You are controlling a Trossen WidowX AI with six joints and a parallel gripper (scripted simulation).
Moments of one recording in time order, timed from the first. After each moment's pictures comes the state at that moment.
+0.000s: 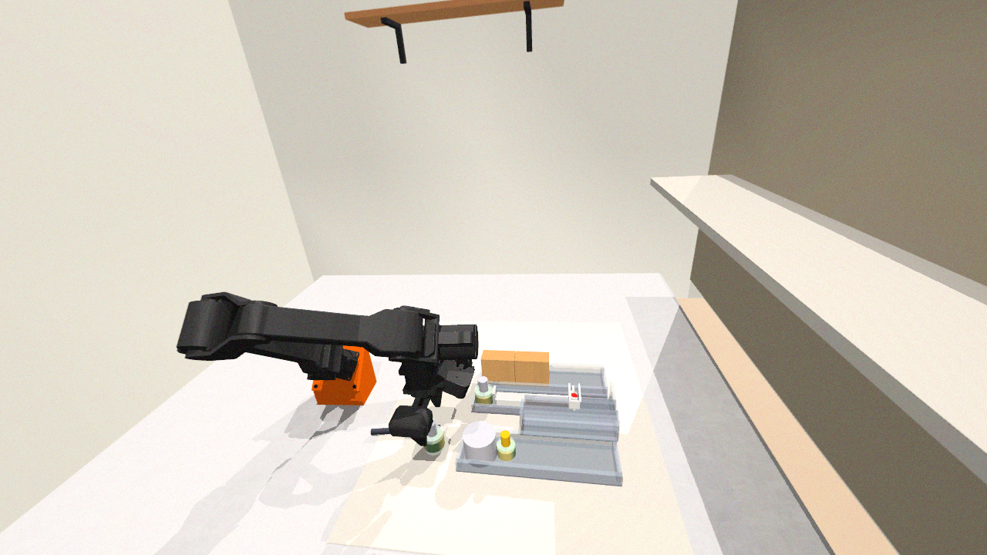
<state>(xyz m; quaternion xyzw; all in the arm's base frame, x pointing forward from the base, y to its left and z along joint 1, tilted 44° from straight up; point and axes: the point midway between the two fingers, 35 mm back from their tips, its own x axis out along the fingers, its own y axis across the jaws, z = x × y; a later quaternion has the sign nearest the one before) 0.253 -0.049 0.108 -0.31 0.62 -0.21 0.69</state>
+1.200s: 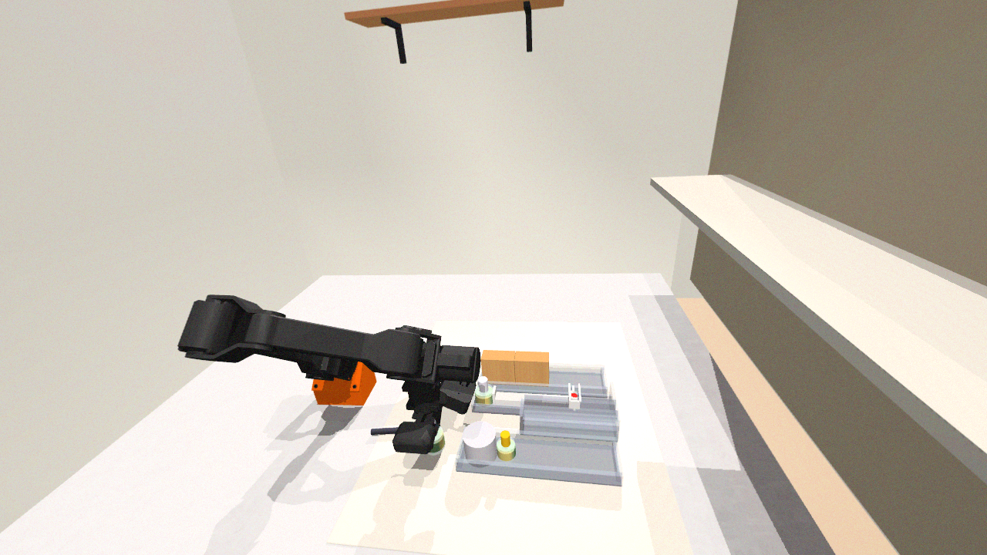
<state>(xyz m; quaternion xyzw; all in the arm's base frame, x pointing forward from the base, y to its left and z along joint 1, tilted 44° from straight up) 0.258 -0.073 0.083 -0.31 0.62 -0.21 0.69</state>
